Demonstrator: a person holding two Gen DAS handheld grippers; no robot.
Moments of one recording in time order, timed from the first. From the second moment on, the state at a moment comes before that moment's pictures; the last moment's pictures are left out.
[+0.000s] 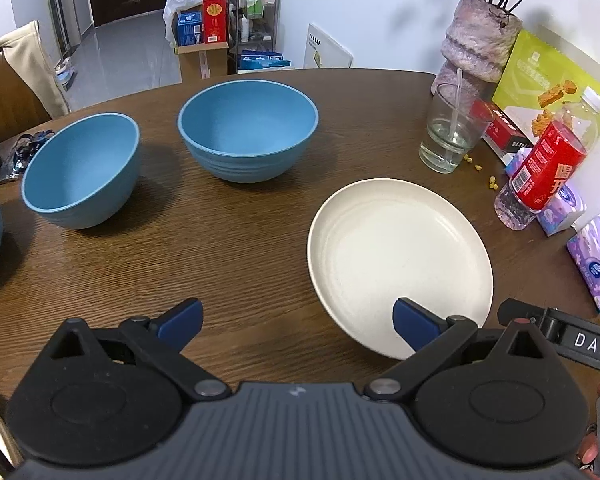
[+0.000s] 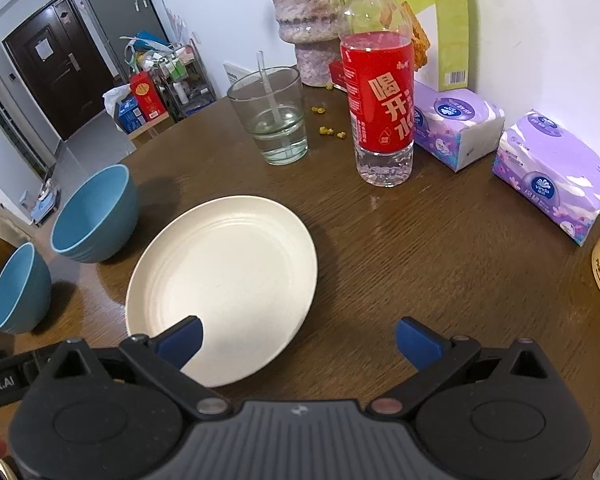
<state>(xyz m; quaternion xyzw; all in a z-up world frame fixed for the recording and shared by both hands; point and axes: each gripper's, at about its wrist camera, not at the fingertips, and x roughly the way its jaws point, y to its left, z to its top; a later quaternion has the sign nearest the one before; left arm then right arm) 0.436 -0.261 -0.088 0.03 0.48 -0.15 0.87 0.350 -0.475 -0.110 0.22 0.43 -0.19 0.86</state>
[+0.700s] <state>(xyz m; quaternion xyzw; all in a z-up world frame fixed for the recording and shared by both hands) 0.495 -0.292 -0.131 0.02 0.52 -0.12 0.85 0.405 -0.505 -0.146 0.21 0.46 -0.18 0.85</state>
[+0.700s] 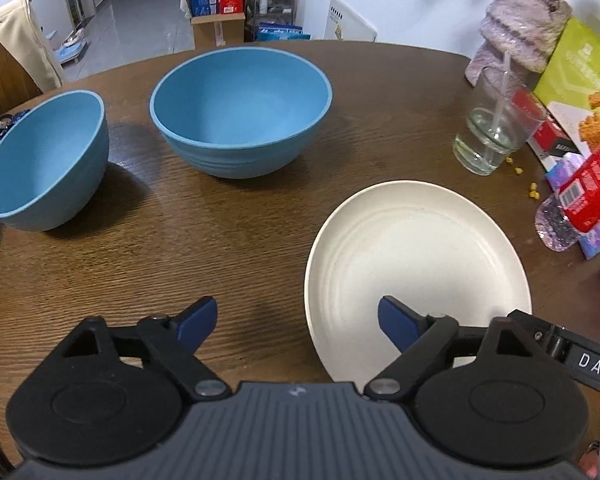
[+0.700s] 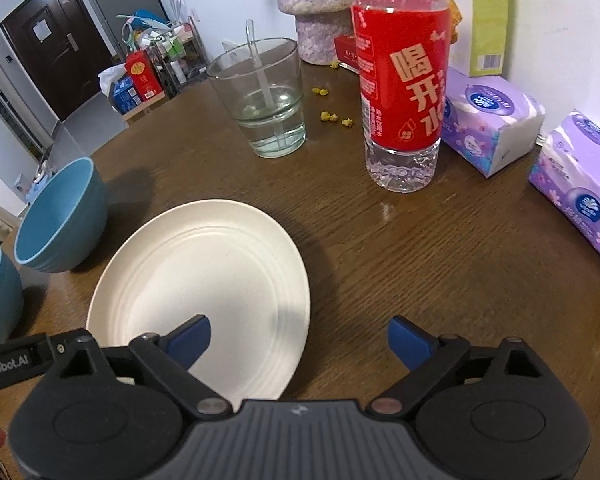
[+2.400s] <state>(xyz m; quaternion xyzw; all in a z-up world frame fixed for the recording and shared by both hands) 0.508 -0.312 -0.156 0.01 0.53 -0.12 0.84 0.417 -0.523 -0.175 0.23 0.41 -0.15 0.87</state>
